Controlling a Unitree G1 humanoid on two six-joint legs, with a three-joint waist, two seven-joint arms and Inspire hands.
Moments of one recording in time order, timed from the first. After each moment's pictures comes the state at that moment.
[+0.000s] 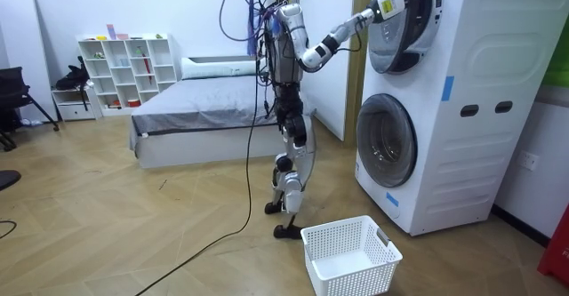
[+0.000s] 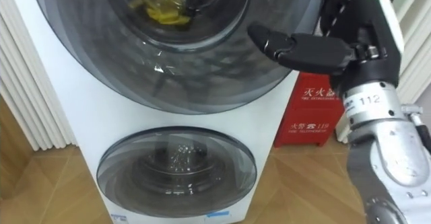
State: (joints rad) left arm 0.26 0.23 0.12 1.08 0.33 0.14 0.18; right arm -0.21 -0.42 -0.17 -0.50 0.48 0.22 -0.09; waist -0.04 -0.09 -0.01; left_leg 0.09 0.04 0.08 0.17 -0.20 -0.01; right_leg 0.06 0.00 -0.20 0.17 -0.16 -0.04
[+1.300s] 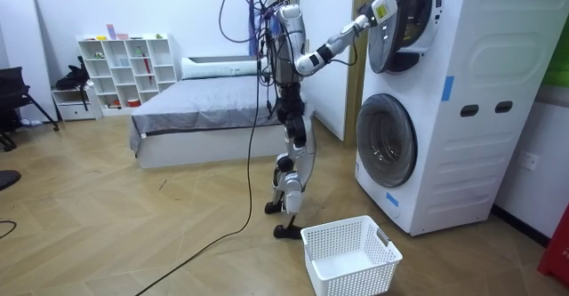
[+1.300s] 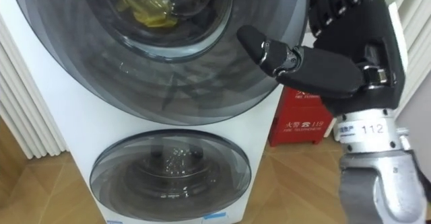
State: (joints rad) left arm 0.20 0.27 -0.05 1.13 0.31 0.13 0.17; right arm -0.10 -0.24 -0.08 -0.45 0.66 -0.07 0.05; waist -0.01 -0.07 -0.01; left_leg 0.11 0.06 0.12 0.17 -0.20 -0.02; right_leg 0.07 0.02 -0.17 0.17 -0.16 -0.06
